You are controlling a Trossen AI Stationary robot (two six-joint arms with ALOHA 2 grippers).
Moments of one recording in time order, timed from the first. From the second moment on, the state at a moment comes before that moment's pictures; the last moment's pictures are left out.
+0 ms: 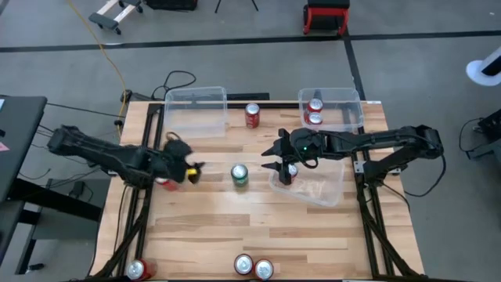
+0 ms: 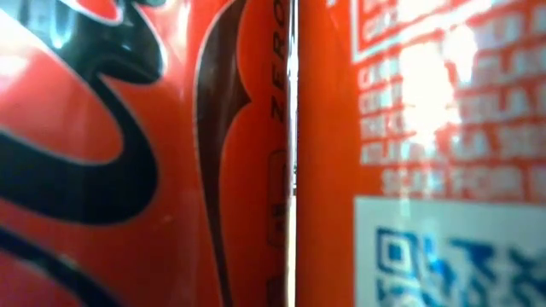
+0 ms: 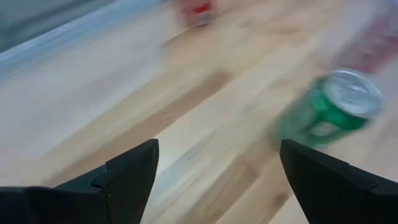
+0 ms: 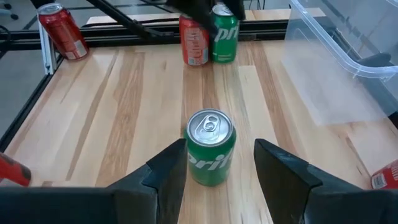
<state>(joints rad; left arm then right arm) -0.24 0.93 0.78 -0.79 -0.69 -0.94 -0.02 1.36 1.03 -0.16 0.00 0.02</state>
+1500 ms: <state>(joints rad) 0.24 0.94 0.83 -1.34 -0.23 -0.98 0.04 1.36 1.03 -0.13 -0.01 0.04</state>
